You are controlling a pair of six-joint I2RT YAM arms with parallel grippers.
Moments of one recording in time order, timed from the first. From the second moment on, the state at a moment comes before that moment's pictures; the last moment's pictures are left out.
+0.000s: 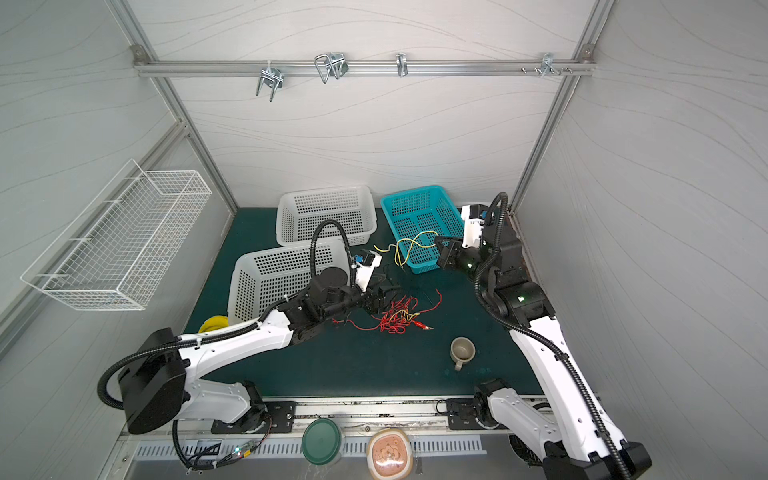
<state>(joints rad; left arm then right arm) -0.87 1.38 0.82 0.27 0.11 -0.31 0.35 0.95 1.14 -0.49 -0.26 0.49</state>
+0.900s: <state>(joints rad) -0.88 1.64 0.91 0.64 0.04 -0.45 0.35 0.95 1.12 -0.46 -0.24 0.53</state>
